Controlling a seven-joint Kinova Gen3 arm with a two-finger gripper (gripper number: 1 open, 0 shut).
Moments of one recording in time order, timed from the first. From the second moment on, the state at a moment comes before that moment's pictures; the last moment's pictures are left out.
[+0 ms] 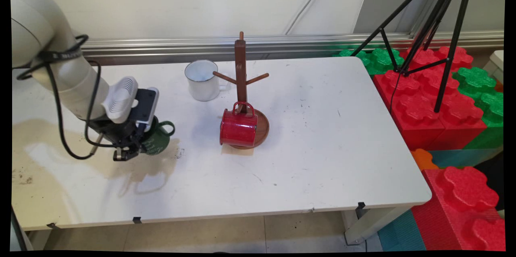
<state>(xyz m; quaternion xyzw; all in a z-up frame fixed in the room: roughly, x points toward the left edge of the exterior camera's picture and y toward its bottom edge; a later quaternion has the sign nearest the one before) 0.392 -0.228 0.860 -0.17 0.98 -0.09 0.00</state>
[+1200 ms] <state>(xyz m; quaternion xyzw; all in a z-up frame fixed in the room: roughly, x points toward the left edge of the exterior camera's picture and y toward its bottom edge) 0.380 -0.241 0.818 -0.18 0.98 -0.07 0.01</state>
